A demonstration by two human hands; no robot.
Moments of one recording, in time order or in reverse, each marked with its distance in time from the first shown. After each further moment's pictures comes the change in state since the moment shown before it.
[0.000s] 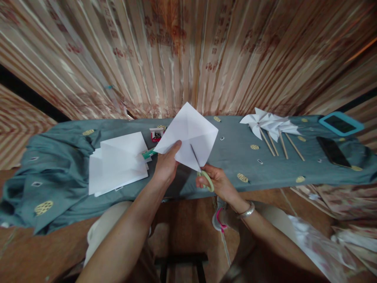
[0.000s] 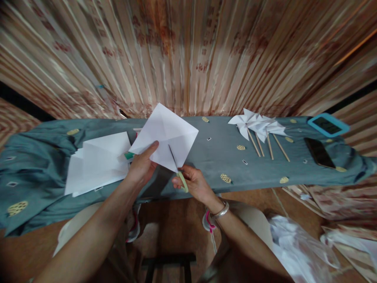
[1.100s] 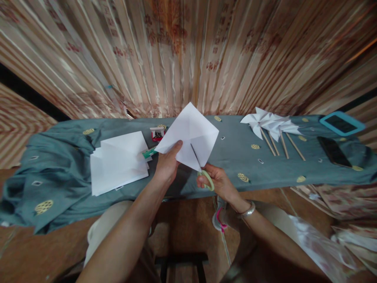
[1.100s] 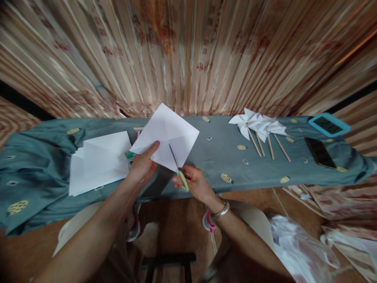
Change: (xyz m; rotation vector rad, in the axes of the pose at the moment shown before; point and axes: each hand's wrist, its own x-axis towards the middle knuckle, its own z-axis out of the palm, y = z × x) left_hand 0.000 -0.001 -0.002 0.026 -0.013 0.001; right_hand 0.000 0.000 0.002 -0.004 0.015 -0.005
